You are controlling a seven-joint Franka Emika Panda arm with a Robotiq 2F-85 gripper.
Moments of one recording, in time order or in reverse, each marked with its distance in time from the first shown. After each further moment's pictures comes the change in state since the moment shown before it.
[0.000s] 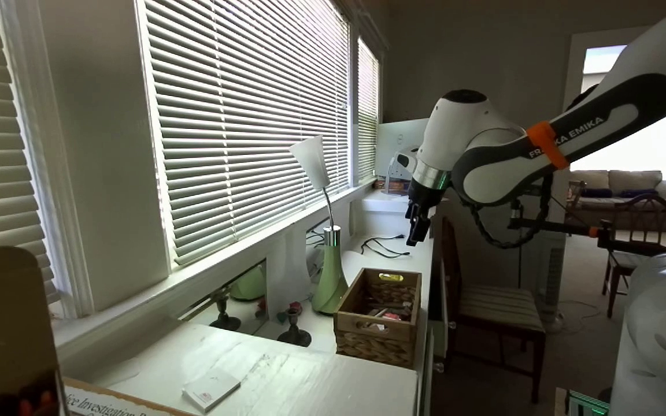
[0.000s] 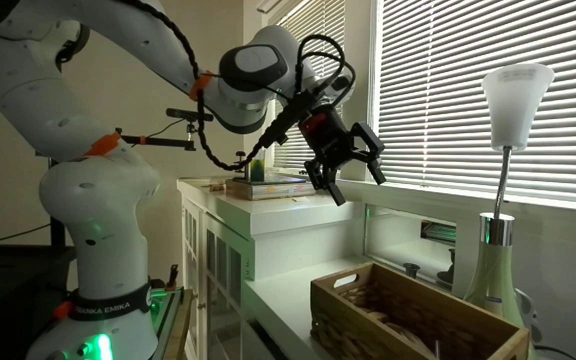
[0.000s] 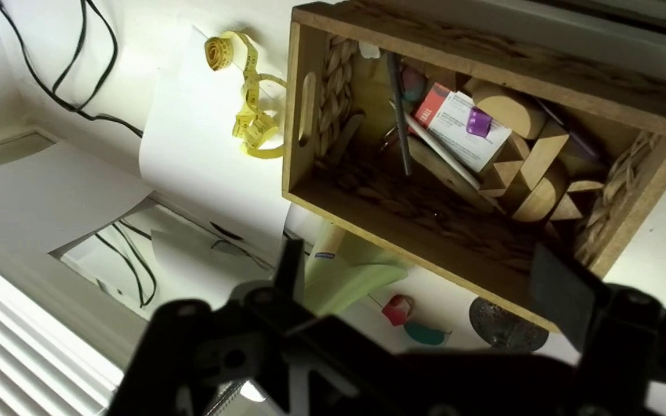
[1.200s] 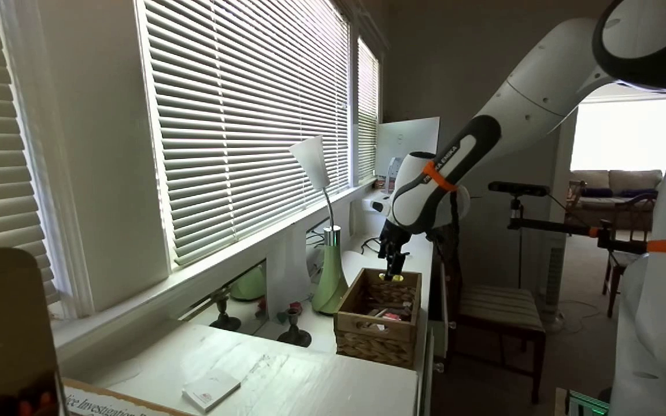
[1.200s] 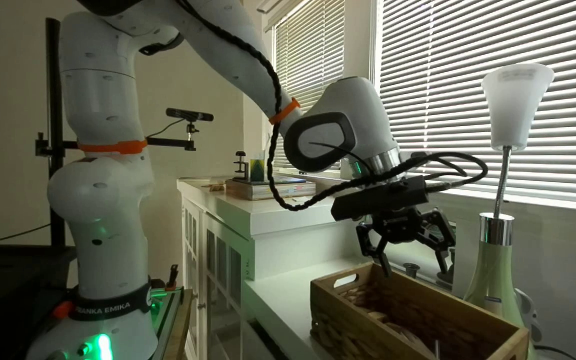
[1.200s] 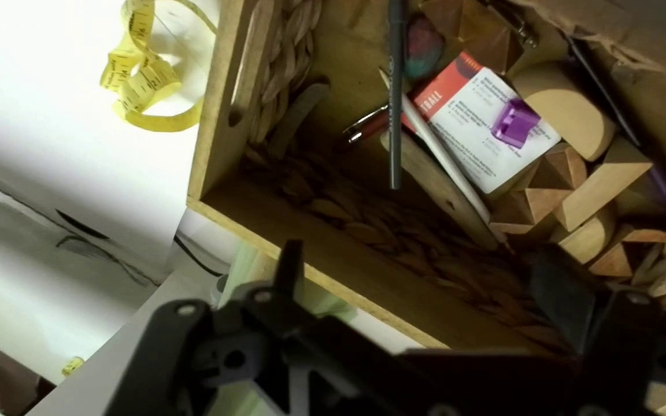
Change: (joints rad) arm 0.126 0.575 -0.205 0.205 0.504 0.295 -0.630
